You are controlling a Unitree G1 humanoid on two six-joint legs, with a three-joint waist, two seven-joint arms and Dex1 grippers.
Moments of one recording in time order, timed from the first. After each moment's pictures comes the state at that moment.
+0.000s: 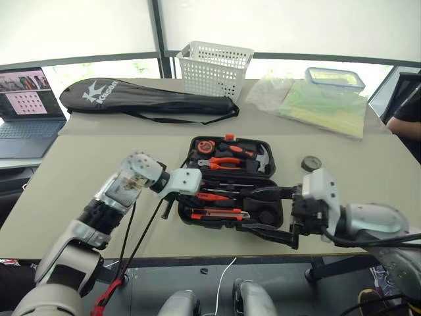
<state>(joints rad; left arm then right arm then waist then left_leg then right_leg) -0.72 0.65 -0.33 0.12 -0.16 0.32 -1.51 -0.07 -0.90 -0.19 -0.67 0.80 0.71 0.82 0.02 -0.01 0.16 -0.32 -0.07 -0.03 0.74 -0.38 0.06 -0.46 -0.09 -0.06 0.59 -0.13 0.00</state>
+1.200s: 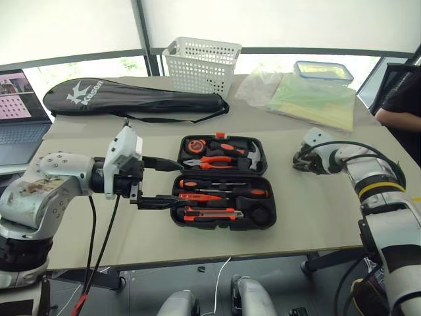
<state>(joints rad) -0.47 0.90 0.10 -0.36 -0.67 0.74 -1.24 -1.05 -0.69 0.26 1.11 -0.17 0.13 0.87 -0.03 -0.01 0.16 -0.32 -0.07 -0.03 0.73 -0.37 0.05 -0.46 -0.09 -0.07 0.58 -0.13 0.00</state>
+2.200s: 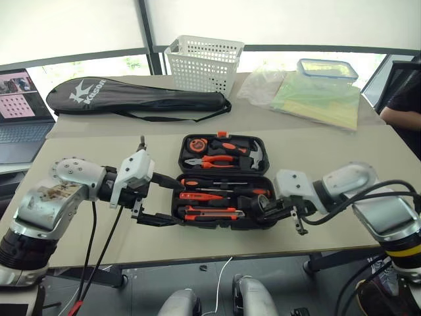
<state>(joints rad) -0.47 0.93 -0.06 -0.29 -0.55 0.56 -1.37 -0.51 -0.95 0.31 -0.31 0.21 0.55 1.37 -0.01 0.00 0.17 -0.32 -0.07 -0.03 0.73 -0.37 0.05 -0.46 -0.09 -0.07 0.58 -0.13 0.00</state>
